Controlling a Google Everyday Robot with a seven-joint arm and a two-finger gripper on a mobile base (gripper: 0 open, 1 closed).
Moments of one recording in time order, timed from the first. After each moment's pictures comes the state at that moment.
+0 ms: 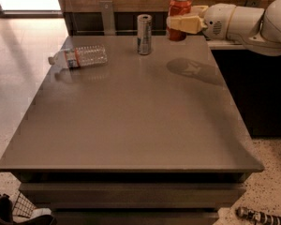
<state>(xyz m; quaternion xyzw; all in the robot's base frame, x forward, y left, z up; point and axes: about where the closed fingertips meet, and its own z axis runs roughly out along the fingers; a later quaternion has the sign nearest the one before) 0.739 -0.135 0.982 -0.36 0.64 0.30 0.61</state>
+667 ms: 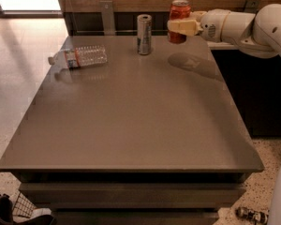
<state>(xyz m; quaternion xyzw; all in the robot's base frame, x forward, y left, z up) 0.781 -0.144 0.952 -0.32 0.67 0.28 0.60</state>
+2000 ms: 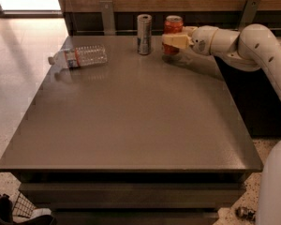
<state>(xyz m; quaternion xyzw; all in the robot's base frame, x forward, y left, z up) 0.803 -0.135 0.895 -0.31 0.67 0.30 0.60</state>
